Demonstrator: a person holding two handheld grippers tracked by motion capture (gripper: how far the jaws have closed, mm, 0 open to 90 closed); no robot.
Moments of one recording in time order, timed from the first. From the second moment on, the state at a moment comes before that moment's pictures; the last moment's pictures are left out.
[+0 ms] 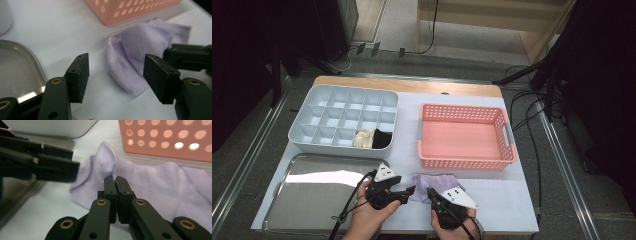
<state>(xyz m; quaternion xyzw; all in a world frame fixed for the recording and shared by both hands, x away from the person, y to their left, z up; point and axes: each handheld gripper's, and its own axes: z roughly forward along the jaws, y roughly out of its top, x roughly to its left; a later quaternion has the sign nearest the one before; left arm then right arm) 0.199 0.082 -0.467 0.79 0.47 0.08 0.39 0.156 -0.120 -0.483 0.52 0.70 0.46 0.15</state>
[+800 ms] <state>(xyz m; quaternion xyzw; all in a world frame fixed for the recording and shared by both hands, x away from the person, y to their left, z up) 0.198 0.099 -0.461 0.76 0.48 0.12 0.42 0.158 -0.112 -0.487 0.51 0.71 0.46 0.15</state>
